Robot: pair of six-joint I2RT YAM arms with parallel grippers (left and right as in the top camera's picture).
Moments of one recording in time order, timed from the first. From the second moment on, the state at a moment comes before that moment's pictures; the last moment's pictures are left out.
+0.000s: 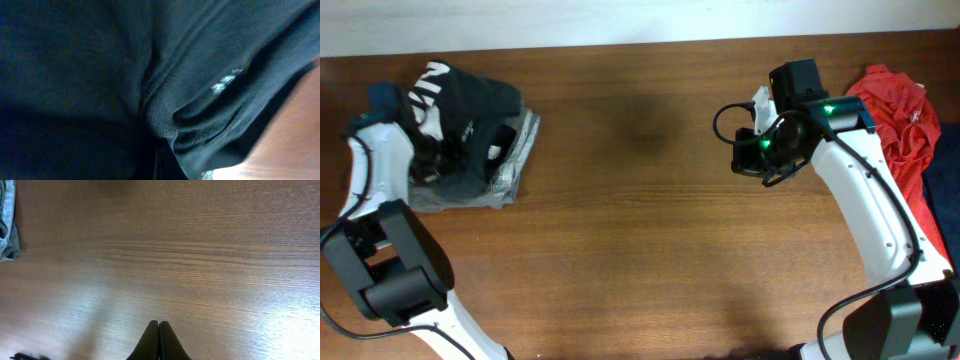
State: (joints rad) left arm 0.34 2.06 1.65 -0.96 0.18 -0.01; right arm 0.12 1.65 1.51 -1.15 -0.31 0.25
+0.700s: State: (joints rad) left arm 0.36 1.96 1.84 -1.04 0.02 -0.03; right arm 0.12 1.65 1.51 -1.16 -0.32 0.26
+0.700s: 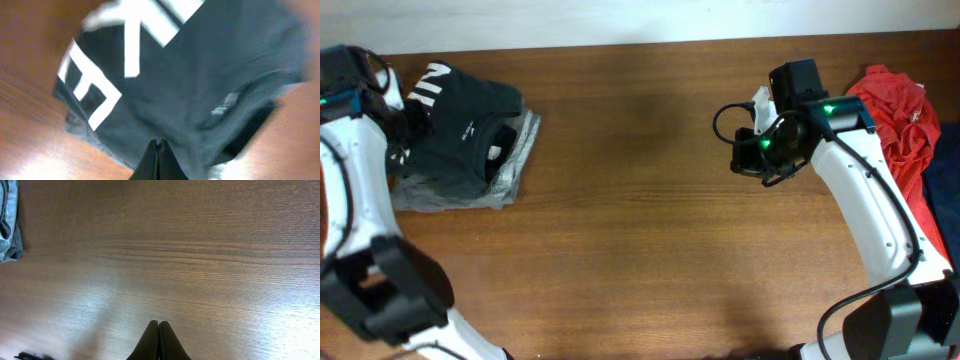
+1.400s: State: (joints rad) left arm 0.35 1.87 2.40 -1.52 0.31 0.20; right arm 0.12 1.43 1.73 -1.15 -0.36 0.15
